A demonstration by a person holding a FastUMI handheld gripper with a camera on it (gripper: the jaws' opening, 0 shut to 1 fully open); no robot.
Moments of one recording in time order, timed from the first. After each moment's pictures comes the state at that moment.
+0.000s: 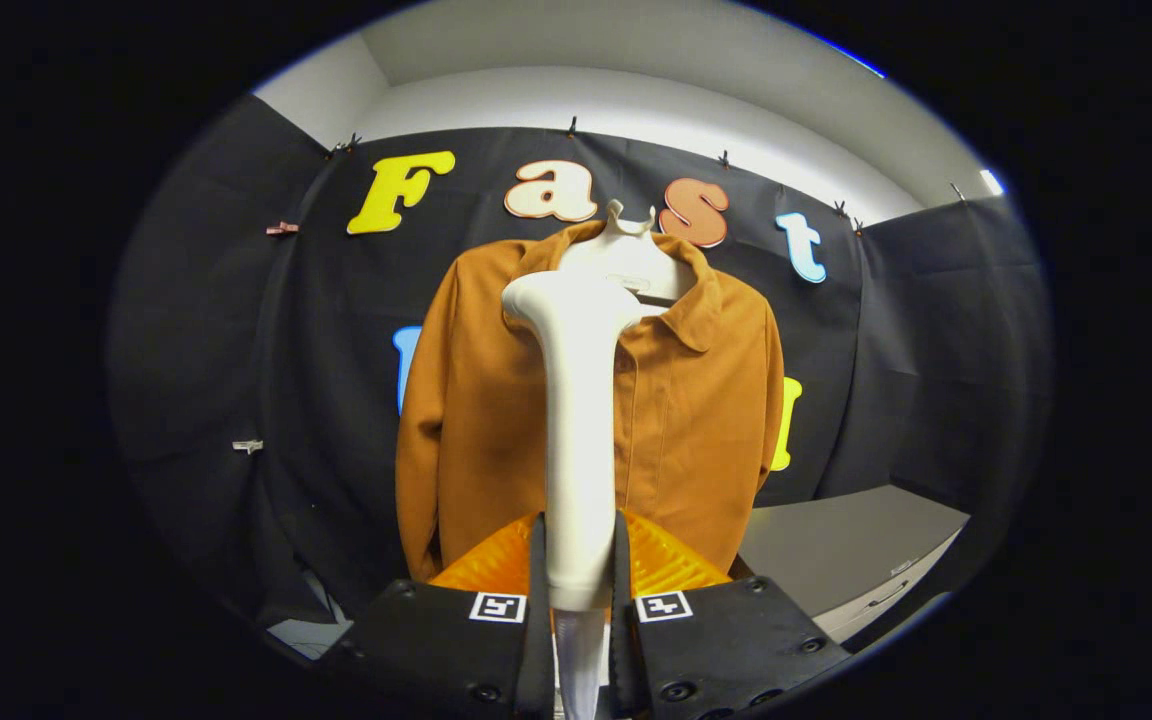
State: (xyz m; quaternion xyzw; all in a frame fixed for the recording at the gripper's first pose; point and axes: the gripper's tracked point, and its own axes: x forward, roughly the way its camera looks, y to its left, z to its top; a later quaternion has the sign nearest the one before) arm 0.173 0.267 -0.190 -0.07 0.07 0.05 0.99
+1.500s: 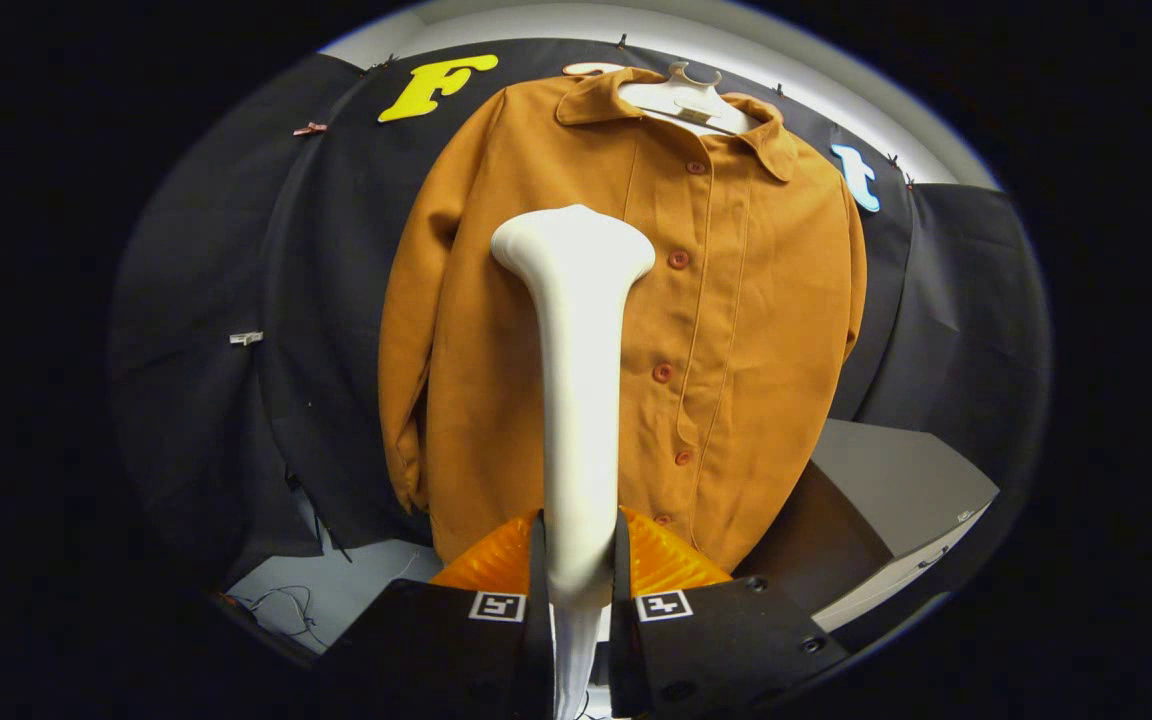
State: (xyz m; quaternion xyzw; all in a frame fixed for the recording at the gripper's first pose) arm 0.170 0.265 -0.346 -0.12 0.20 0.08 0.97
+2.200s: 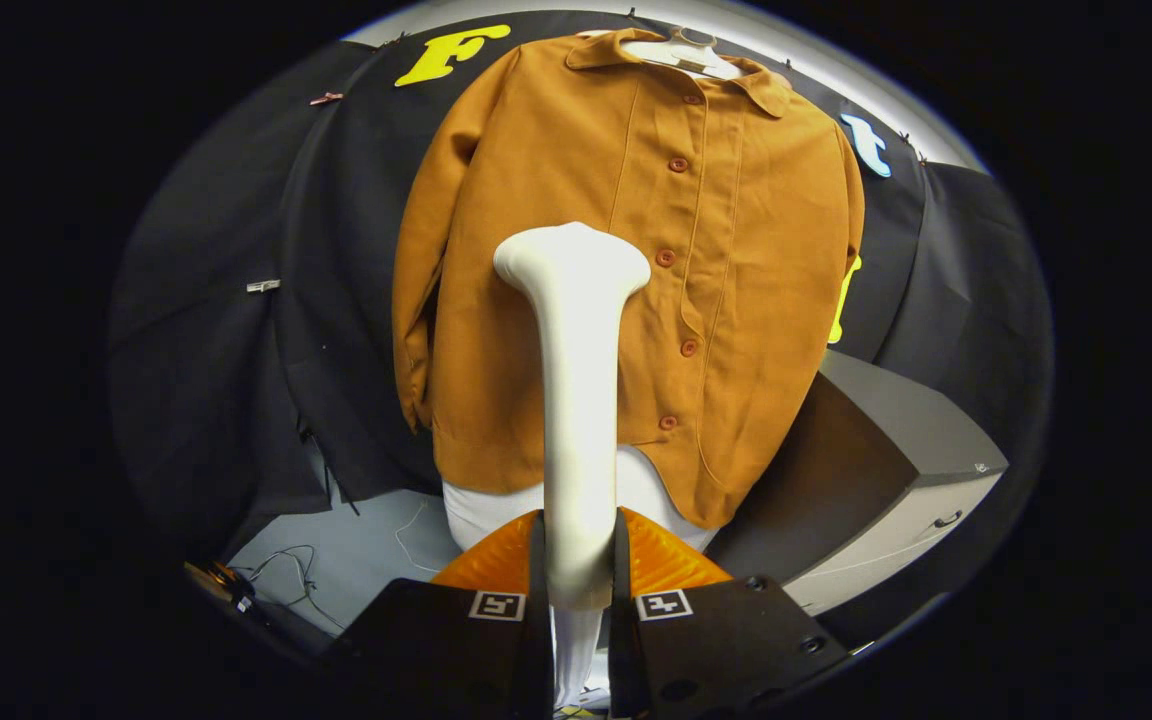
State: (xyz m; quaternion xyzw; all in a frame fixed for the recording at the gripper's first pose) arm 0.114 0.236 -0.398 -0.12 0.27 0.10 0.95
